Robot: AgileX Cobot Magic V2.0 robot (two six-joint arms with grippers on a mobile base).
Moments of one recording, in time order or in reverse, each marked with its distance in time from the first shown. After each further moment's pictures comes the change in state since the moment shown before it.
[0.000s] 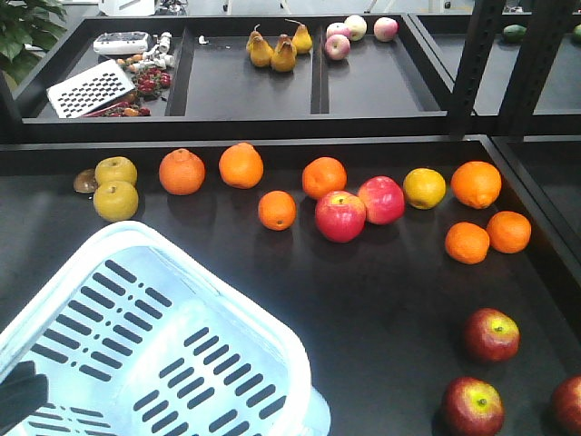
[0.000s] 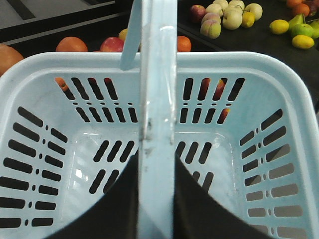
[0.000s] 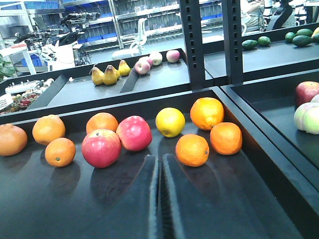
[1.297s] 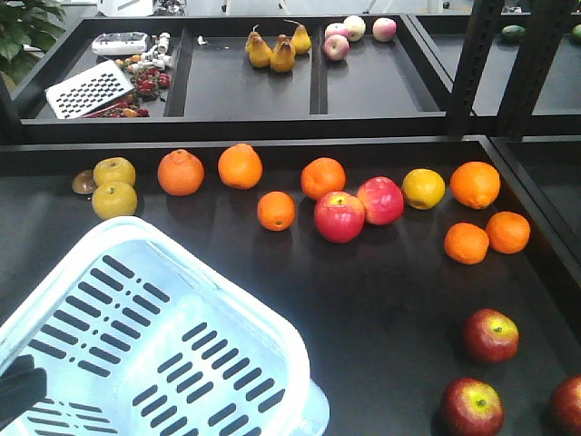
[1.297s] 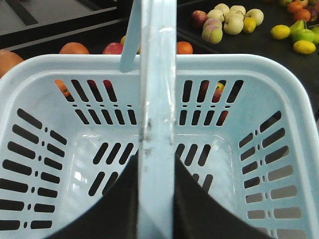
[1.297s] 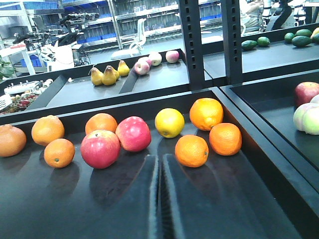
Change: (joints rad) left arm 0.000 0.000 0.000 0.000 -0.018 0.000; right arm 0.000 0.000 0.000 0.000 0.000 0.000
